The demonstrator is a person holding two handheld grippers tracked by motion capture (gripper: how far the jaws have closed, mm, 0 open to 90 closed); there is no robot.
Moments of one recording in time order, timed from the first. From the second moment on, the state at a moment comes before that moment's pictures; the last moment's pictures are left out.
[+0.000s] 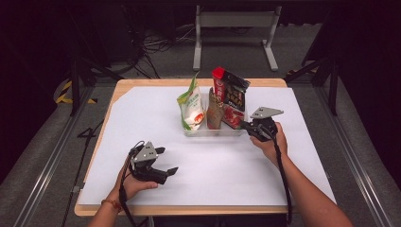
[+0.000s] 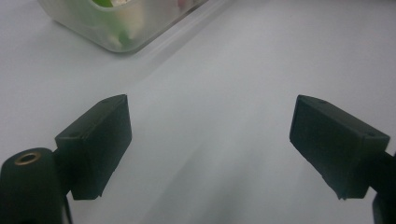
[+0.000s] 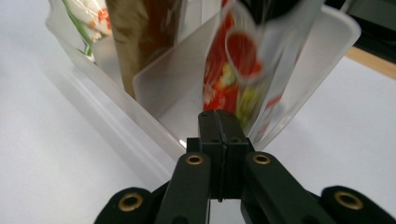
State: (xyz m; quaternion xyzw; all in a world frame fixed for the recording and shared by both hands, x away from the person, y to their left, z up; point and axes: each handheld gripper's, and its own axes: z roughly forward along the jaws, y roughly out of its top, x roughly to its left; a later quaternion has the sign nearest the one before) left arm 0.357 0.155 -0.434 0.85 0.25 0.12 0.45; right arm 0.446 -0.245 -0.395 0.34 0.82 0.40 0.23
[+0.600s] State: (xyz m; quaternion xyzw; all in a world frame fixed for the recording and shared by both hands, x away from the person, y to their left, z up) left arm 0.357 0.154 -0.433 0.85 0.25 0.12 0.45; right arm 0.429 -0.252 -0.378 0.32 0.82 0.40 0.26
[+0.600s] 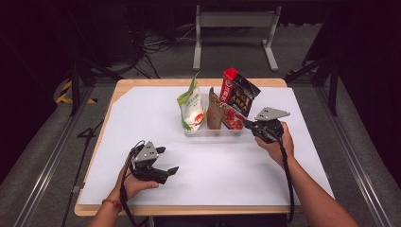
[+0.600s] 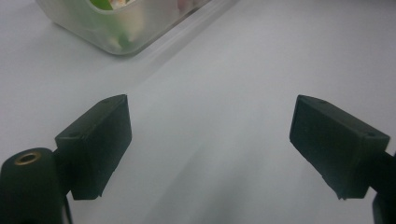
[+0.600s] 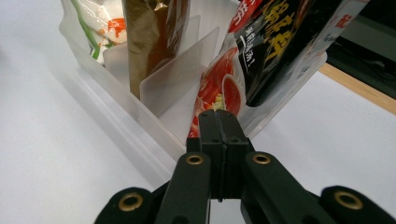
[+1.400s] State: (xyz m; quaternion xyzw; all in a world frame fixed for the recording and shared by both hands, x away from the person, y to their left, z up) left arm 0.358 0.153 -0.432 0.85 0.25 0.12 0.45; right arm 0.394 -0.278 -0.352 0.28 0.82 0.40 0.29
